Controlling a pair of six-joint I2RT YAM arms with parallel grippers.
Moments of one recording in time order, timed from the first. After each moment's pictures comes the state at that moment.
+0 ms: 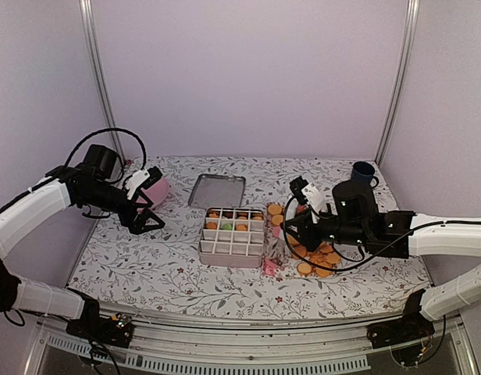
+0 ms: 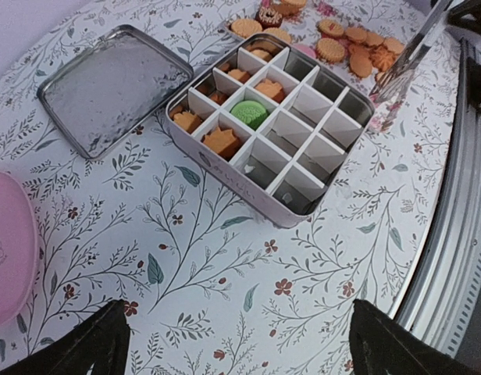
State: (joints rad) left arm -0.26 1.20 1.00 -0.76 0.52 0.50; right arm 0.96 1.22 0.76 0.00 0.06 0.14
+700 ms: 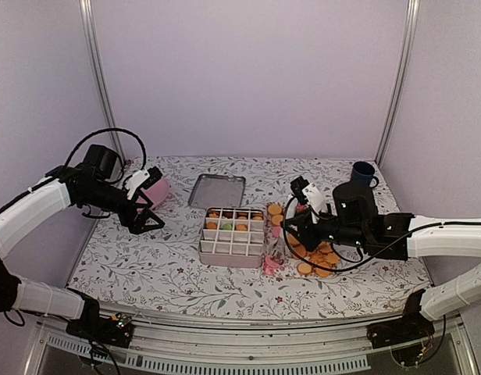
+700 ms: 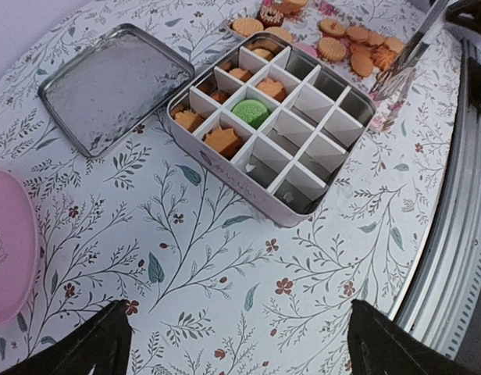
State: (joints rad) left arm -0.26 1.20 1.00 -0.76 0.52 0.50; right arm 0.96 1.23 0.74 0.05 0.07 0.14
